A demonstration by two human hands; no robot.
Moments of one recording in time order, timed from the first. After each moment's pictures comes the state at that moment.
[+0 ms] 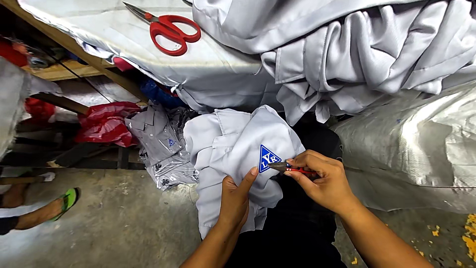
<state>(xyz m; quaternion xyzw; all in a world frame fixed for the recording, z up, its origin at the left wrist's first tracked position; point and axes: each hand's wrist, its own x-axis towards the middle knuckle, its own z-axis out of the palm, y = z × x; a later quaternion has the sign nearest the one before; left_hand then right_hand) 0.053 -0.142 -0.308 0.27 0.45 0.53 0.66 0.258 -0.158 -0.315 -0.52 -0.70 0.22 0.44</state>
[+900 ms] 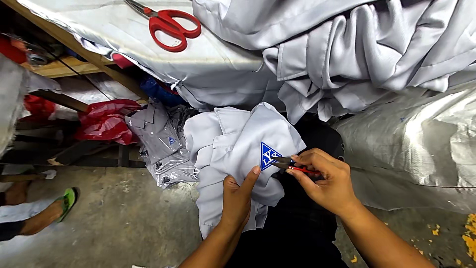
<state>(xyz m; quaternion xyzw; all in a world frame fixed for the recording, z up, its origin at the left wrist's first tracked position) 0.055 -0.144 -0.310 0.30 0.45 0.55 0.64 0.255 -0.162 -0.315 -0.54 -0.70 0.17 0.44</state>
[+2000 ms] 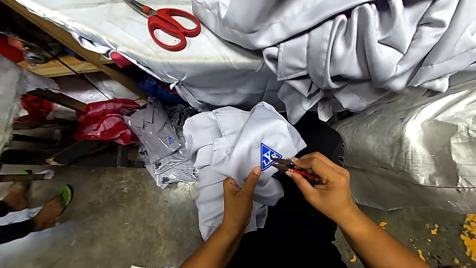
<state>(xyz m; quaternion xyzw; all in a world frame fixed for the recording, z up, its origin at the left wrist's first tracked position) 0.059 -0.147 -0.313 0.31 0.46 0.56 0.62 0.246 -0.169 -0.316 -0.55 -0.69 0.15 0.45</state>
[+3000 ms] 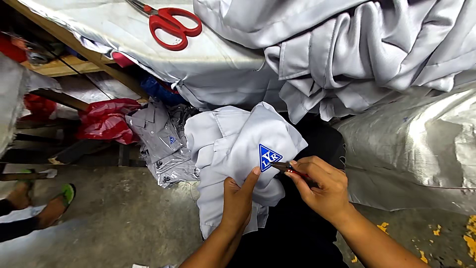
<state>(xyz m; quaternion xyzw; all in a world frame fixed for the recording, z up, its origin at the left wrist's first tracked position) 0.055 -0.145 -0.310 0.29 0.48 0.54 0.64 0.240 -0.168 -0.323 -0.54 -0.71 0.09 0.44</state>
